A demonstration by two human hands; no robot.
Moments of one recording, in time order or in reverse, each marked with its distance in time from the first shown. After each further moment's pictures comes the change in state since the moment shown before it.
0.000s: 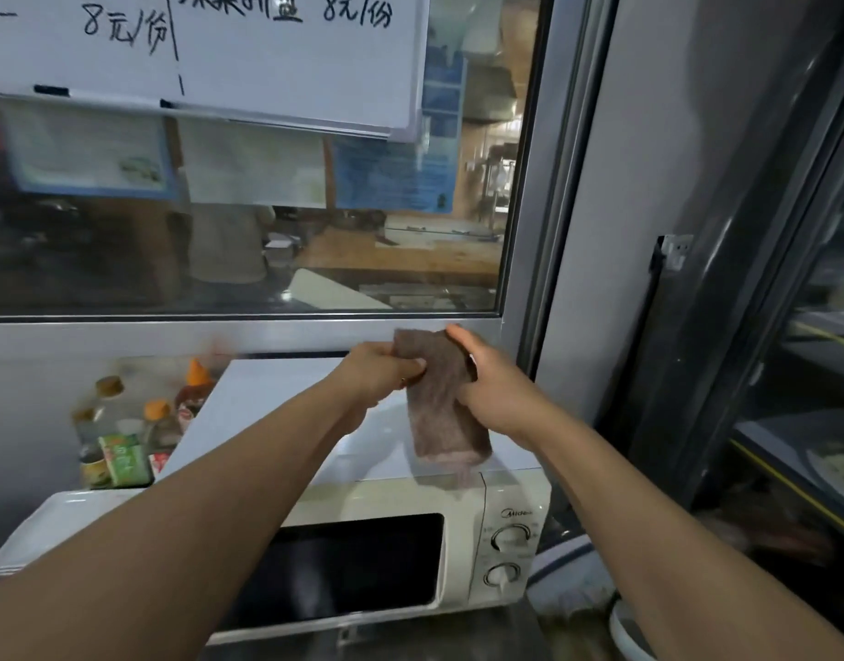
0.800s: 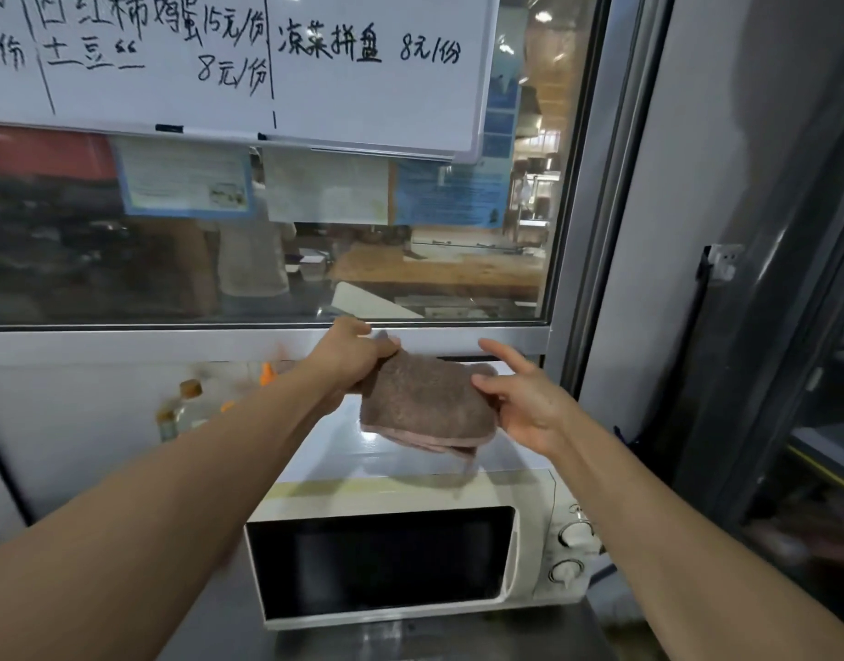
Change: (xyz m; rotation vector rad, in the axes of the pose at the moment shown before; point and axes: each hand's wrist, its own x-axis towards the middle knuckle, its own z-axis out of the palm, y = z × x) left_hand -0.036 0.000 -0.102 -0.008 0.184 -0.008; right_hand -0.005 -0.030 0.053 0.897 -0.007 0.242
